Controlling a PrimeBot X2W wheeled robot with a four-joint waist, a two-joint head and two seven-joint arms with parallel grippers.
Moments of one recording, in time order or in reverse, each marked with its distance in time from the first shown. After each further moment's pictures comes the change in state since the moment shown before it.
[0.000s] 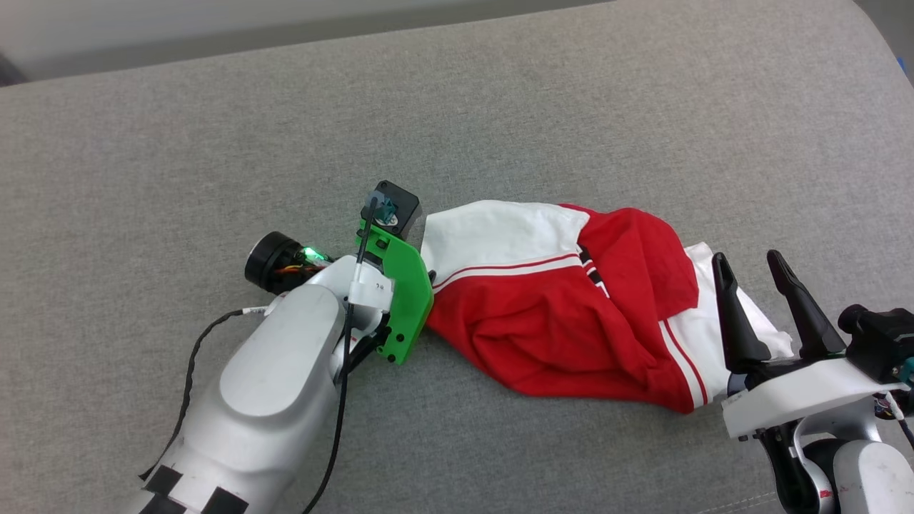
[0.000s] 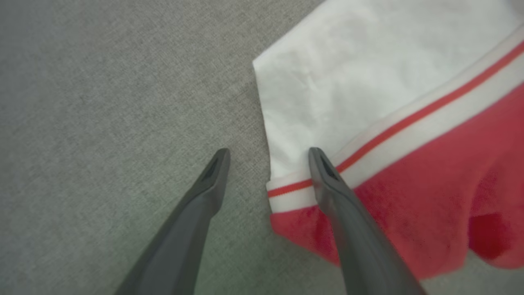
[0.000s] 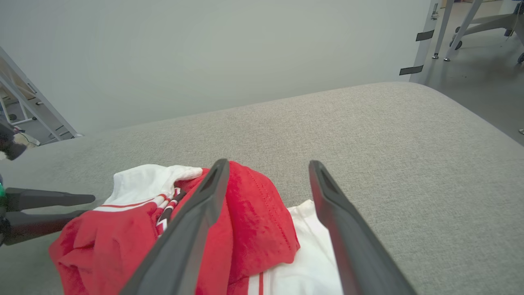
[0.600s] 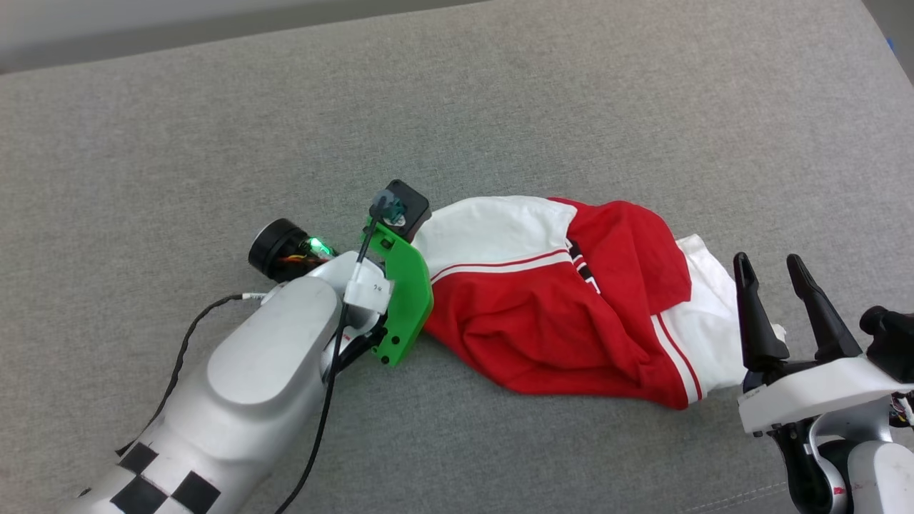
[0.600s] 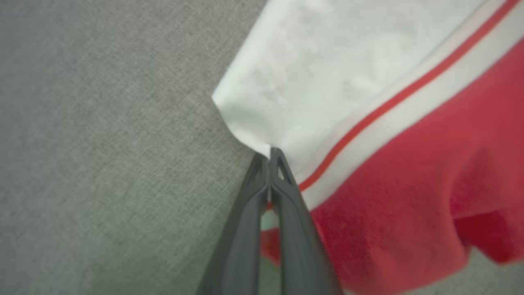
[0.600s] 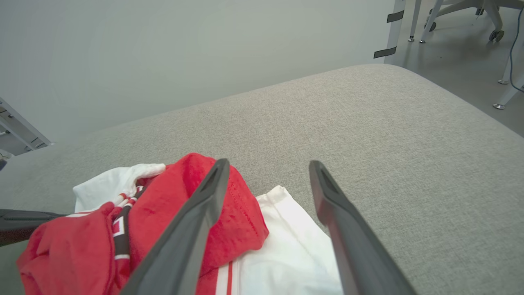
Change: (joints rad) left arm -0.103 0.109 -0.249 0.001 -0.178 0.016 -0.017; right arm -0.008 0.011 -0.049 0.034 0.035 0.000 -0.007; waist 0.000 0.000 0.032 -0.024
